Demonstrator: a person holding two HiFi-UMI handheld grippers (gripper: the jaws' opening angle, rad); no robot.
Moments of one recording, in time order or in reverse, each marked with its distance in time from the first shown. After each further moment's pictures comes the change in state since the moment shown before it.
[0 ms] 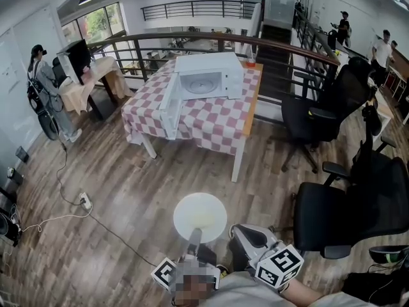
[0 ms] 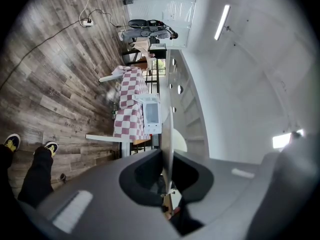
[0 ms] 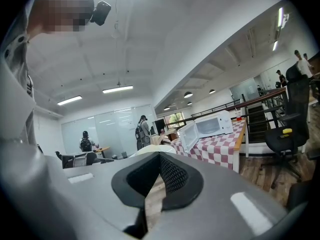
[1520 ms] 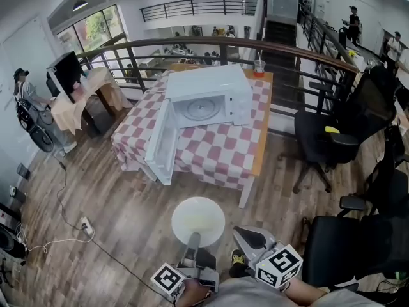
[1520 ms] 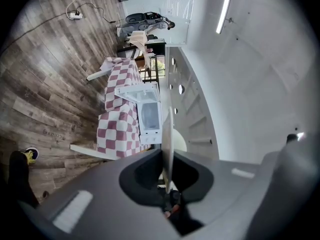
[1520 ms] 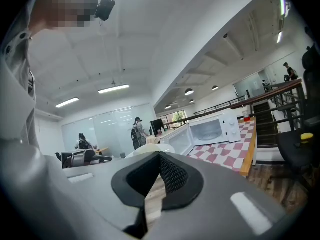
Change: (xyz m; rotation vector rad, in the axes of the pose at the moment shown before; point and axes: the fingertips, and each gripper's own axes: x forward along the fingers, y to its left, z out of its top) left arm 0.285 0.005 0.086 0.039 -0.024 0.017; right arm 0.212 -0.207 0.082 0.006 0.016 0.051
